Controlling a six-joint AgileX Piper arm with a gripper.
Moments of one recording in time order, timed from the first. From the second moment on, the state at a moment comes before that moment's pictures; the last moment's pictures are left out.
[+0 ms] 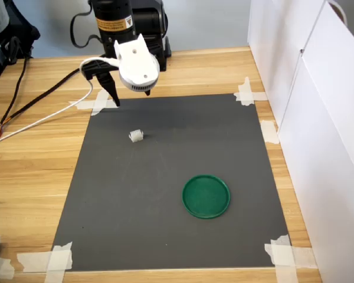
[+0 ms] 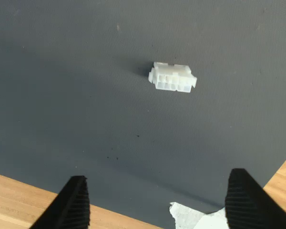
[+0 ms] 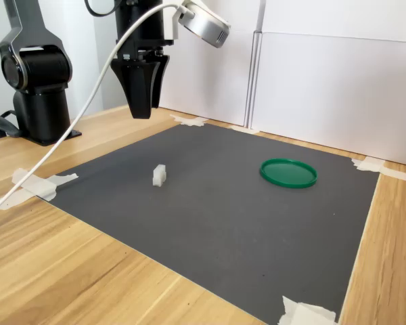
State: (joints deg) arm 1.4 79.4 -57.7 -2.1 61.1 -29.2
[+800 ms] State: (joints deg) arm -5.5 88.7 -57.7 3.6 55.0 -40.2
